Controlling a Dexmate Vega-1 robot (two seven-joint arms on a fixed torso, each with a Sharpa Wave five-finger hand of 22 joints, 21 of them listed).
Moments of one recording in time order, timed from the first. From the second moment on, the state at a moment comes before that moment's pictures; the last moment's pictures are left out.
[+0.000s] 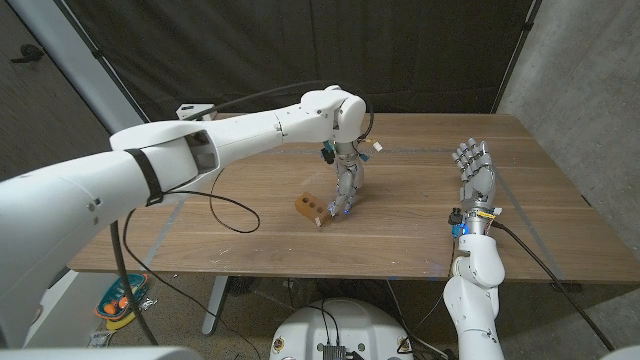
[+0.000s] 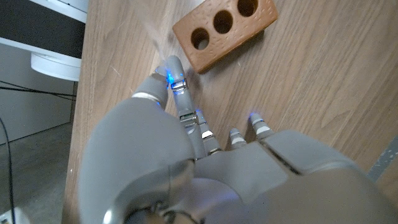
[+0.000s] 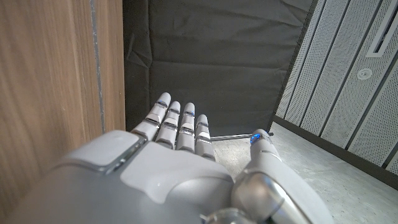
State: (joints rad) left arm -0.10 0.32 1.33 -1.37 0.44 0.13 -1.36; left_hand 1.11 0.07 0.37 -0.16 0.20 1.14 0.07 0.56 0.22 0.22 -0.18 0.27 0.22 -0.13 0.00 0.24 0.20 -0.17 0.15 0.34 0.27; right arm -1.22 0.26 0.31 -1.58 0.19 0.58 0.27; right_hand 0.21 0.10 0.34 -0.10 0.18 0.22 0.06 0.19 0.18 0.28 0.10 0.22 0.18 0.22 0.08 0.19 0.17 0.14 0.03 0.46 0.19
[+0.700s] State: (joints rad) left arm 0.15 0.51 1.00 -1.62 0.34 0.22 -0.95; left_hand 1.11 0.05 0.38 -0.14 0.21 1.14 0.02 0.60 0.27 0.16 -0.16 0.22 0.19 -0.16 0.04 0.22 0.20 -0.17 0.21 0.34 0.28; right arm -1.22 0.25 0.31 -1.59 0.17 0.55 0.27; right_hand 0.21 0.10 0.35 -0.10 0.18 0.22 0.06 0.19 0.18 0.28 0.10 0.22 0.18 0.23 0.08 0.19 0.17 0.14 0.03 0.46 0.19
